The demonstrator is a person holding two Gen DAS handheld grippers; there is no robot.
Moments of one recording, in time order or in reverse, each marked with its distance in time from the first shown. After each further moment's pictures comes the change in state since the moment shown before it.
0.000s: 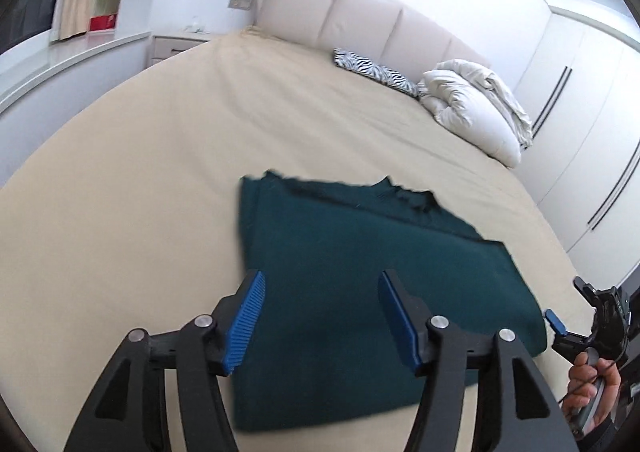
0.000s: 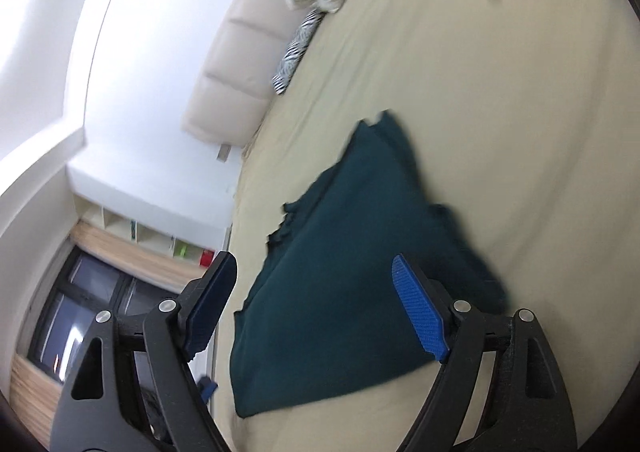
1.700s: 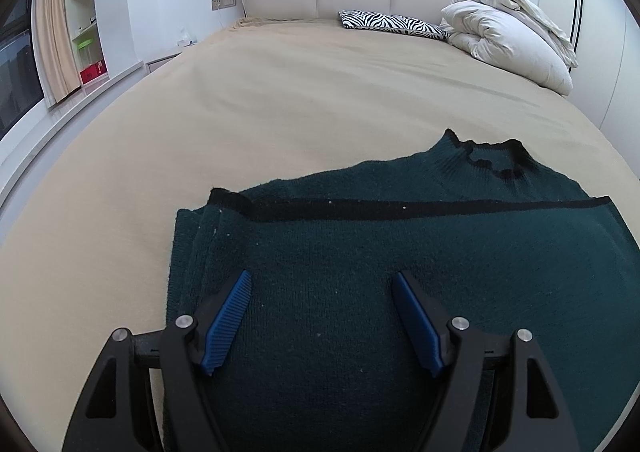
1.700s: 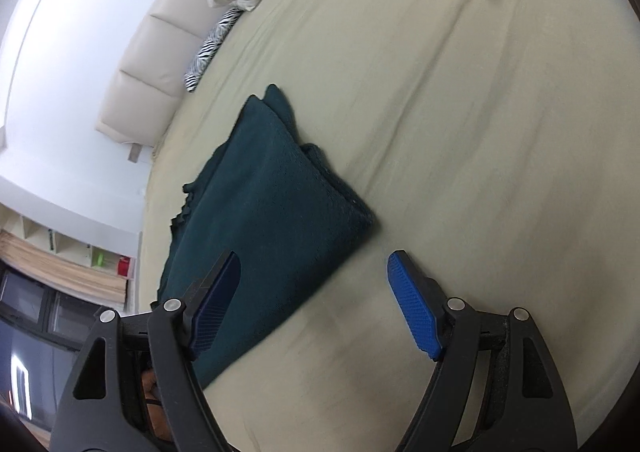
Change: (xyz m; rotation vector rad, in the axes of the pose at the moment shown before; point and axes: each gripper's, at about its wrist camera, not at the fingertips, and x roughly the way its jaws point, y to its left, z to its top) left arm 0.136 -0.016 0.010 0.226 0.081 0.266; right arm -0.068 -0.046 -0.063 0.126 -0.065 -0.405
